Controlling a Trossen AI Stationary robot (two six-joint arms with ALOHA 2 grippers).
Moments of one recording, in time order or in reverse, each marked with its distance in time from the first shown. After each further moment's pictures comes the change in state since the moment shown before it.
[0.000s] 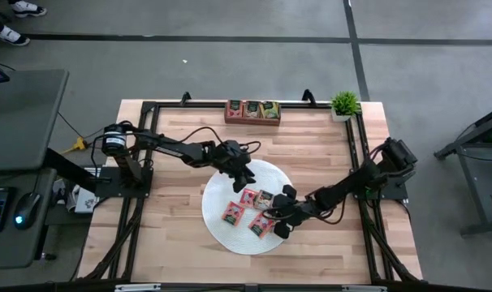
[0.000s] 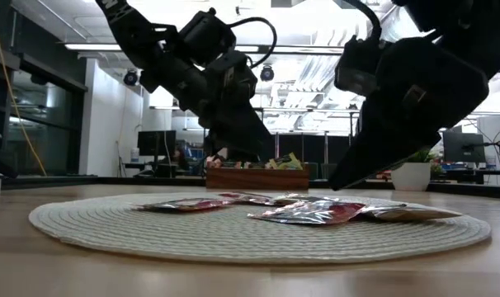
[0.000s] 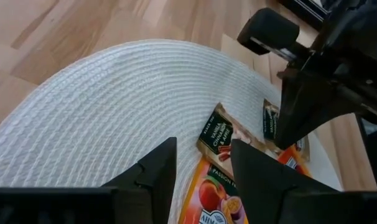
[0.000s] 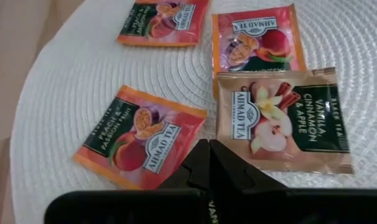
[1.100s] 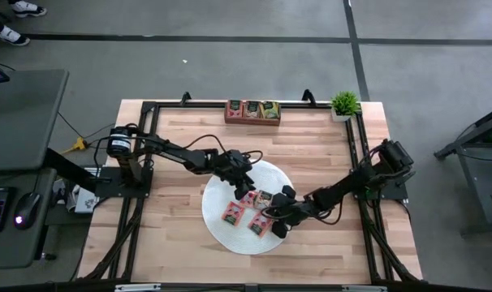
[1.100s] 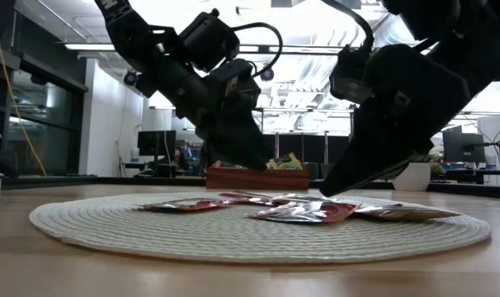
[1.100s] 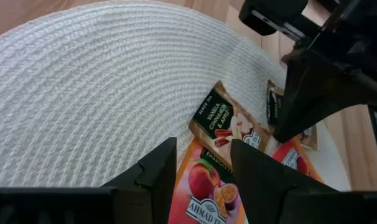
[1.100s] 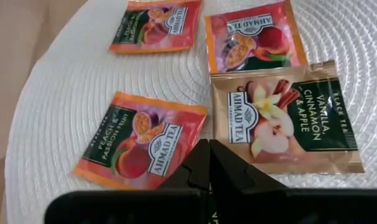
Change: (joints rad) left arm -0.064 0.053 0.002 0.008 -0.059 -0.080; right arm -0.007 0.038 -0.001 0.058 0.006 0.053
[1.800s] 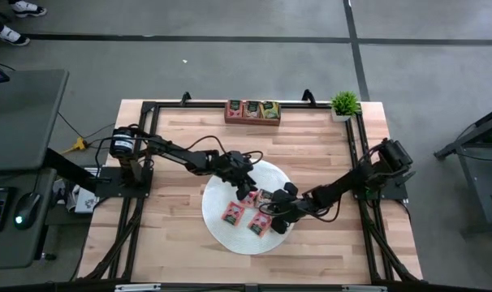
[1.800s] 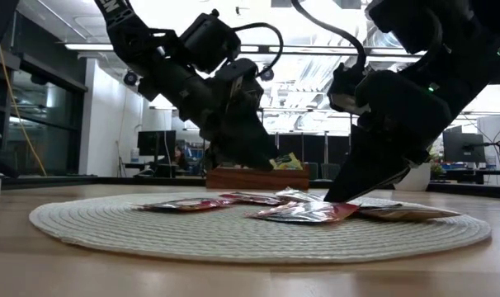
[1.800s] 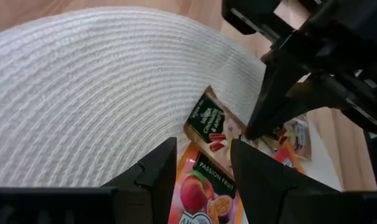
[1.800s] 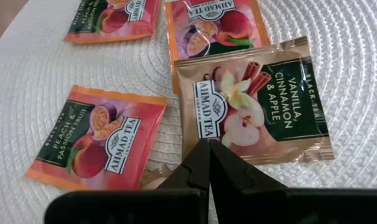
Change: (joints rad) left arm -0.006 0.026 0.000 0.063 0.001 -0.033; right arm -0.034 0.000 0.000 -0.083 0.000 0.037
